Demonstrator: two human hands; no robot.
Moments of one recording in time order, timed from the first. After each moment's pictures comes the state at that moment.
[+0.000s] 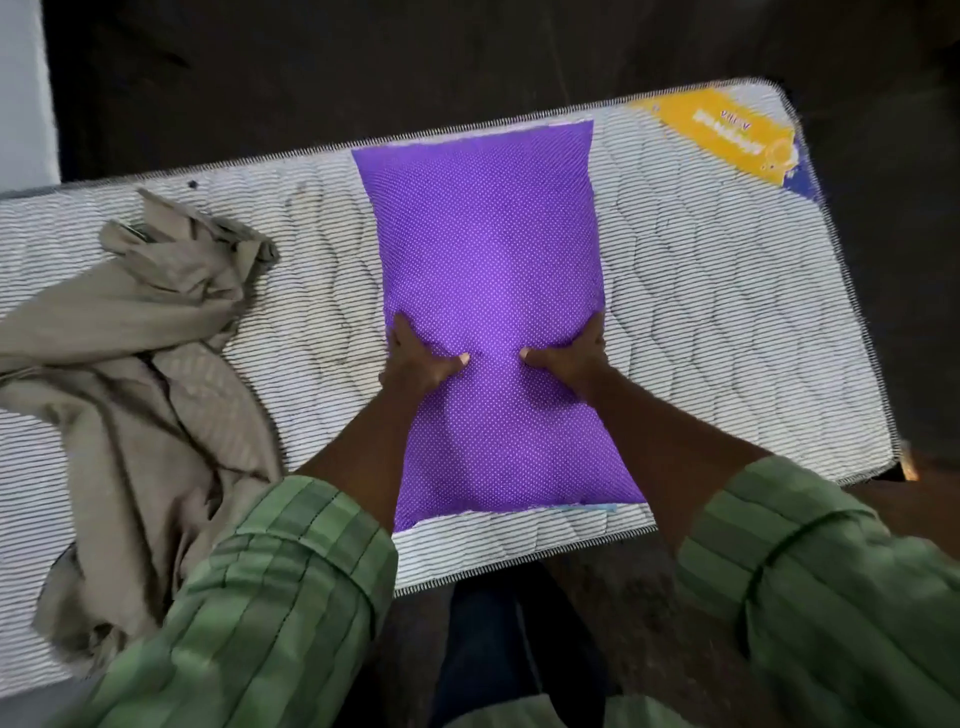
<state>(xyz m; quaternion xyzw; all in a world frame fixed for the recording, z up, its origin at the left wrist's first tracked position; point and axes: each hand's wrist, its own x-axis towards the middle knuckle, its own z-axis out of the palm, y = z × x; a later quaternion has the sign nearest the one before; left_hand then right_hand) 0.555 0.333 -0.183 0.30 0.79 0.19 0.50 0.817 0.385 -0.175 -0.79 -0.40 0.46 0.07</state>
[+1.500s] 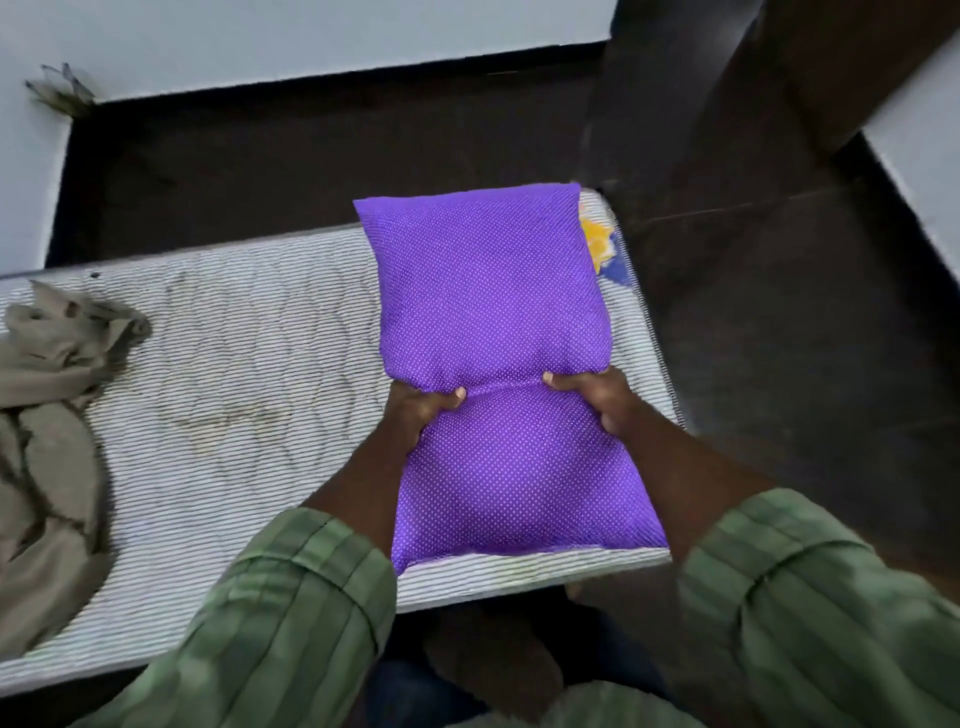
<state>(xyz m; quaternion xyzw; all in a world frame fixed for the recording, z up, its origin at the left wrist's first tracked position) 0.977 0.423 -0.054 0.17 0.71 0.39 0.57 1.245 0.500 -0.026 -0.67 -0.27 0.66 0.19</state>
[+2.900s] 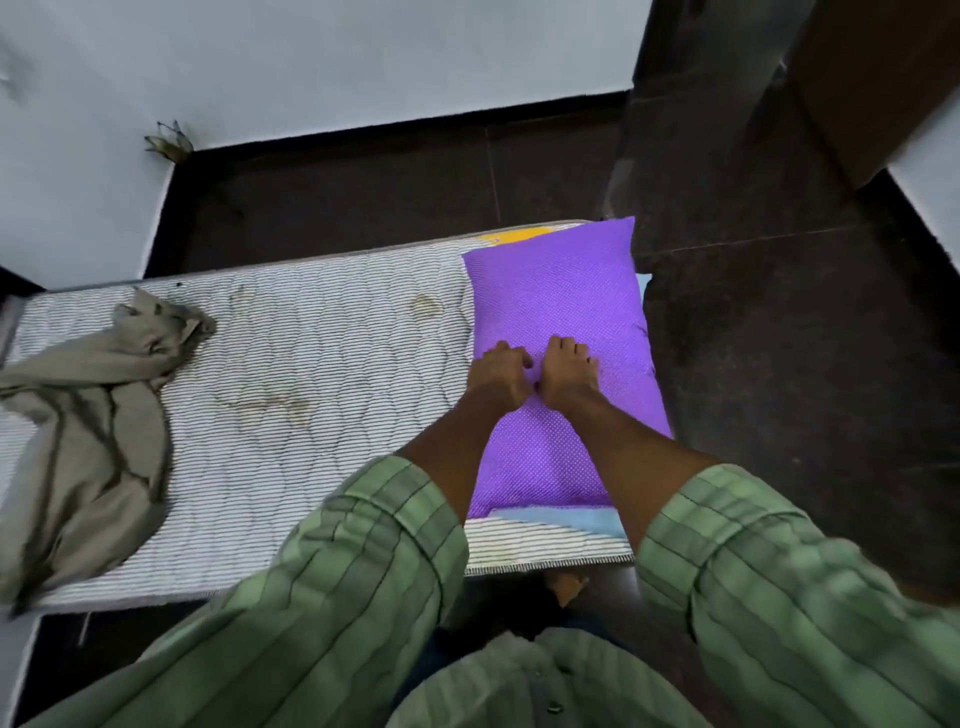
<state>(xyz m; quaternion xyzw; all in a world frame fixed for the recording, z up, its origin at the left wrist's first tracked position) 1.137 0.441 0.051 0.61 0.74 0.04 0.27 1.252 0.487 0.019 -0.62 -0.75 0.21 -0.08</state>
